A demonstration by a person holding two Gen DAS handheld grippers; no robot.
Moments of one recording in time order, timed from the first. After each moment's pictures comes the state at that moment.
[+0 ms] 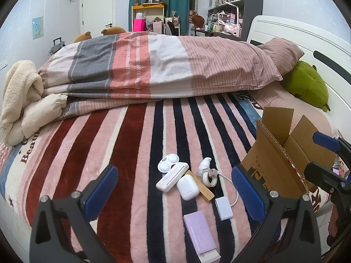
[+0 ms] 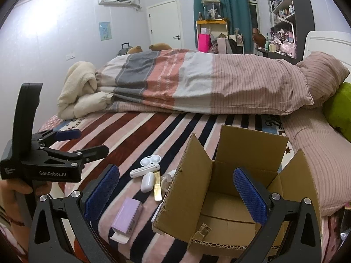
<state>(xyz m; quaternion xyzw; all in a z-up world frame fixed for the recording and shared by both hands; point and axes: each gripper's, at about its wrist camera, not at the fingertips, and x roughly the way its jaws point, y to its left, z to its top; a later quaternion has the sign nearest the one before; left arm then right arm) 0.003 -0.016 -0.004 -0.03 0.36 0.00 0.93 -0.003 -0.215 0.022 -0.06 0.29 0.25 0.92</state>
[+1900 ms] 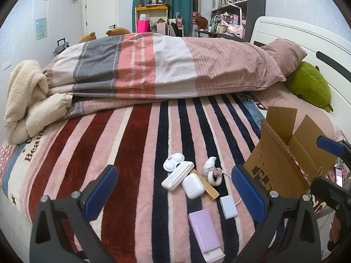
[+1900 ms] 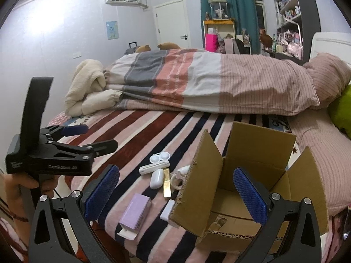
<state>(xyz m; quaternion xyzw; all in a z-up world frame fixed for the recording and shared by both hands) -0.003 -0.005 -0.005 -0.02 0.36 0.01 0.93 -0.023 -0.207 0.021 -0.06 0.28 0.28 0.92</state>
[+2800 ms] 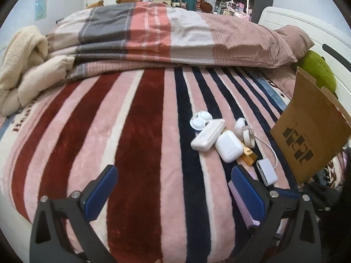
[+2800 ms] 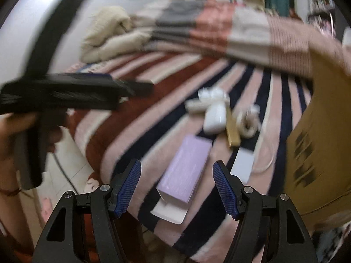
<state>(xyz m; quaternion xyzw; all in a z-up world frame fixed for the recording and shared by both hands) -0.012 0.055 -0.107 -0.05 0.41 0.00 0.91 -0.036 -0.112 -0.130 -0.11 0.42 0.31 0.85</state>
